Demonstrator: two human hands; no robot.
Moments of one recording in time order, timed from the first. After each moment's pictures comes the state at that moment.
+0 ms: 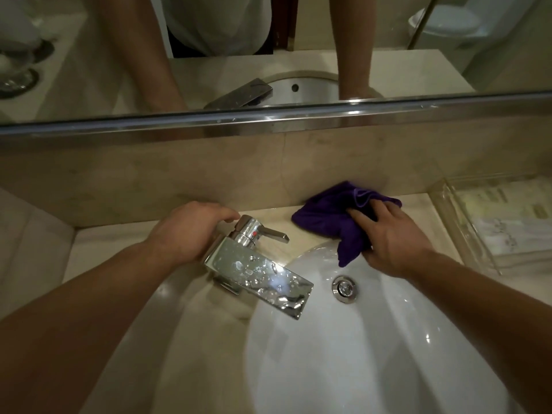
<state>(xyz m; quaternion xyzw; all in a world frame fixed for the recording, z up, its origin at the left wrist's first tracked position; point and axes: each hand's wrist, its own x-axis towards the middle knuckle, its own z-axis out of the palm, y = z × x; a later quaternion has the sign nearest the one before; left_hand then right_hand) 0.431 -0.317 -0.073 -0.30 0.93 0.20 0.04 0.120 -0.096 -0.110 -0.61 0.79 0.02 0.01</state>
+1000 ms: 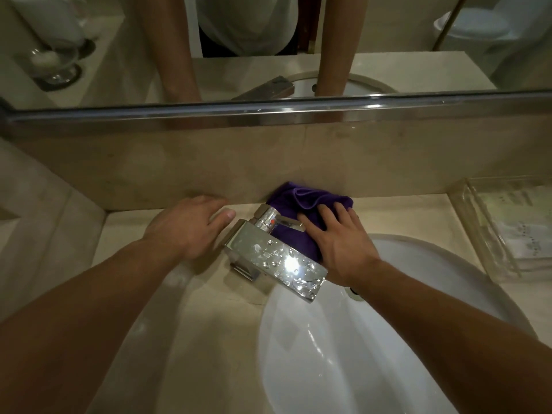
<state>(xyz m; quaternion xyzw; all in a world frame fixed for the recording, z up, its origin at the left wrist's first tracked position) 0.462 -0.301 -0.062 -0.44 0.88 0.17 0.07 0.221 -0.137 -0.109 -0.66 0.74 0.08 0.04</state>
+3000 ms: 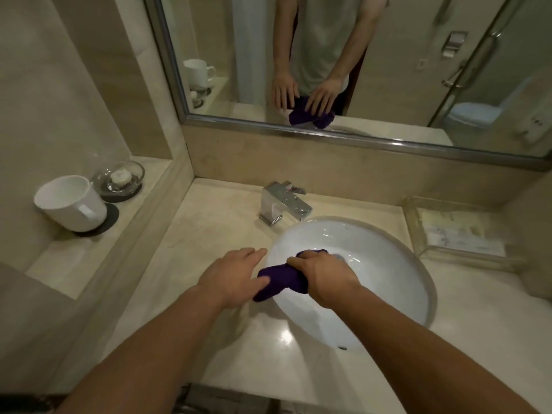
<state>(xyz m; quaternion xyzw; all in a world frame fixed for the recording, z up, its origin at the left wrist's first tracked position) 0.544 -0.002 0.018 -0.47 0.85 0.22 0.08 0.339 0.058 0.019 -0.73 0.66 0.08 0.14</state>
